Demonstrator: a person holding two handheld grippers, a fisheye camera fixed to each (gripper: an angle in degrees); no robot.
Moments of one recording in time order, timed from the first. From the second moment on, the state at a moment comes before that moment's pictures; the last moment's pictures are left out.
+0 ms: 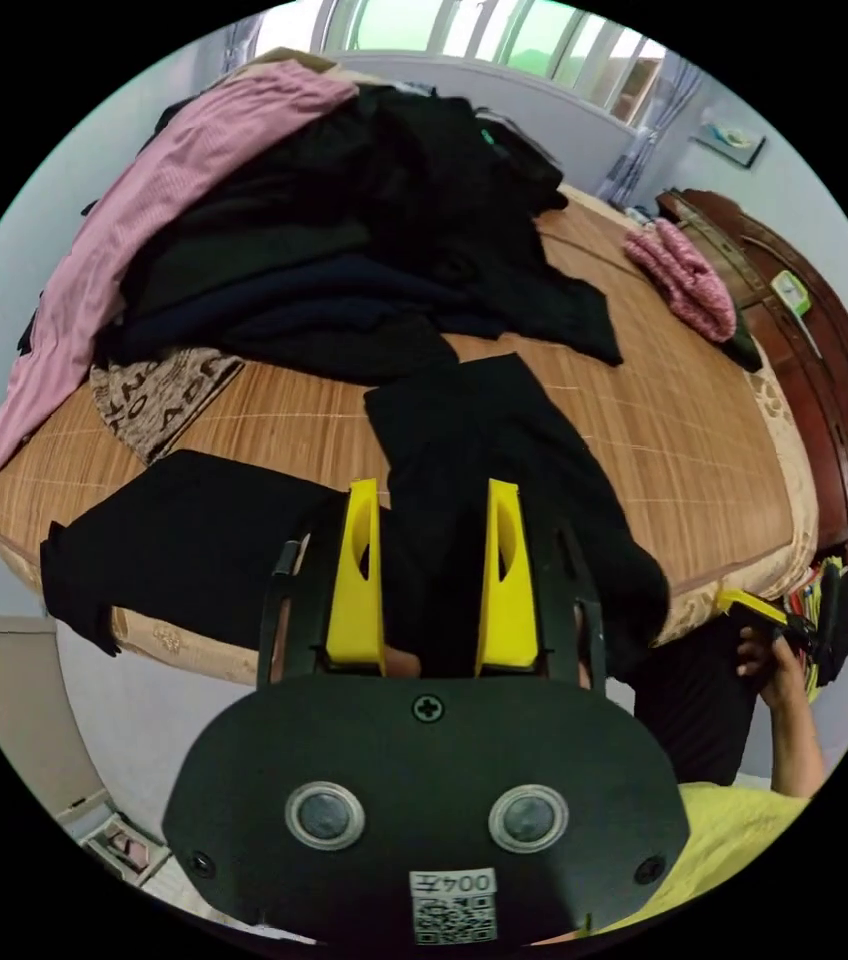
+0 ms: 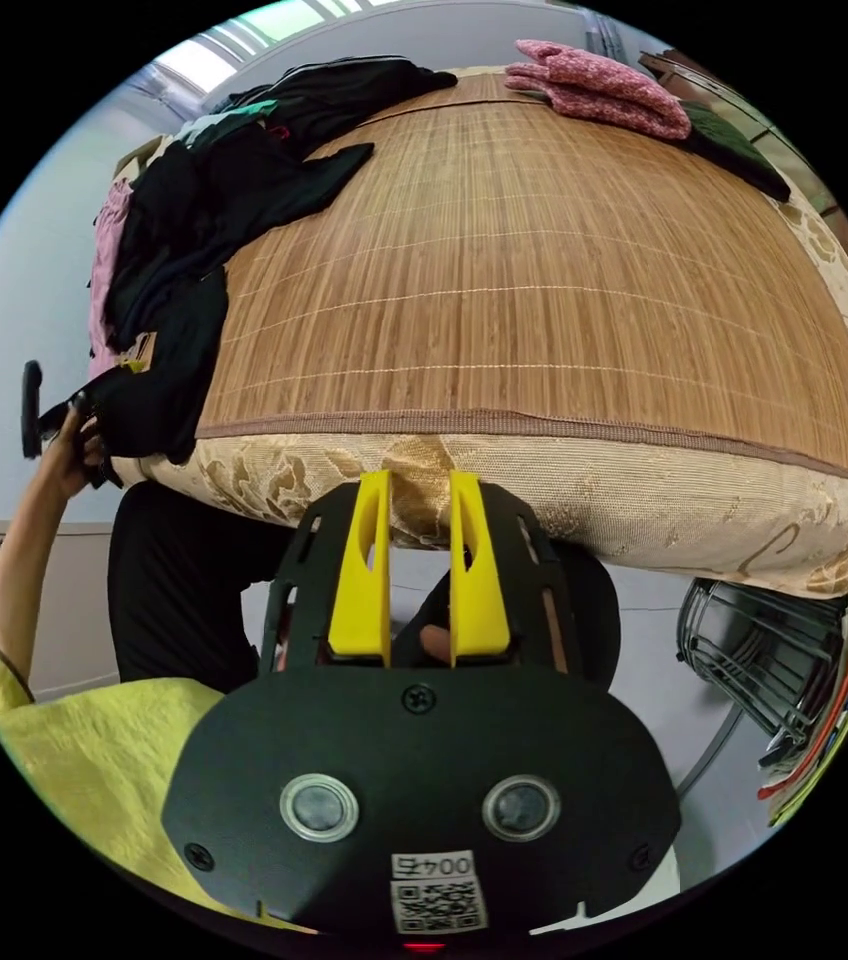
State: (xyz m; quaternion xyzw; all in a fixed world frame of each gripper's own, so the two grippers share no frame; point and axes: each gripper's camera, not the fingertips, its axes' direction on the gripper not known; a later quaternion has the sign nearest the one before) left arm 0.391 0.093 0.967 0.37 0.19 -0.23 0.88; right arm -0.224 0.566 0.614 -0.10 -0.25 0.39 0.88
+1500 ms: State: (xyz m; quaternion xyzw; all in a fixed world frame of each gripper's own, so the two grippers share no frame) left arm 0.687 0.112 0.934 0.49 0.22 0.08 0.84; right arm -0.342 0.414 0.555 -0.01 -0.24 0.15 0.96
